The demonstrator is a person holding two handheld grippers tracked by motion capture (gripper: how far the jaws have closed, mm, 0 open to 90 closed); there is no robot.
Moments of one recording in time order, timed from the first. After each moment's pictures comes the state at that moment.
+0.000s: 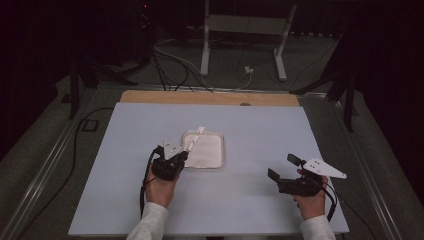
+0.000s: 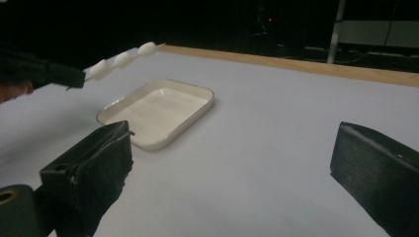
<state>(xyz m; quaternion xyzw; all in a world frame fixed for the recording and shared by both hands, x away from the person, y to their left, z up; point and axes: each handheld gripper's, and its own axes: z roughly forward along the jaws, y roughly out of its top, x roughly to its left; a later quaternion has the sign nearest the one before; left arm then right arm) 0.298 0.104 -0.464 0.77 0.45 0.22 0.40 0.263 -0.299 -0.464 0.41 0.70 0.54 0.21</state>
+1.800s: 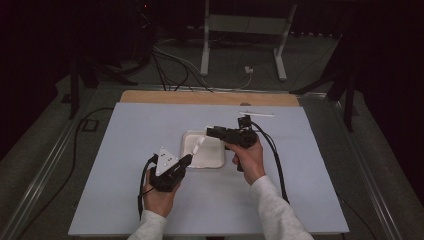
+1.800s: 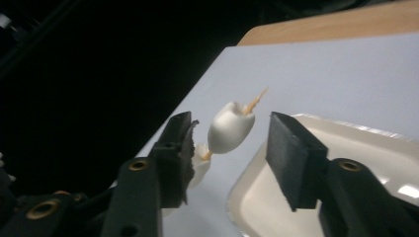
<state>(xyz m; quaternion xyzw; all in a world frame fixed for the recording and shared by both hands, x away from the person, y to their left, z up) 0.263 0.104 -0.446 0.74 0.40 0.22 0.49 0.383 -0.142 -0.423 0.46 0.69 0.56 -0.07</state>
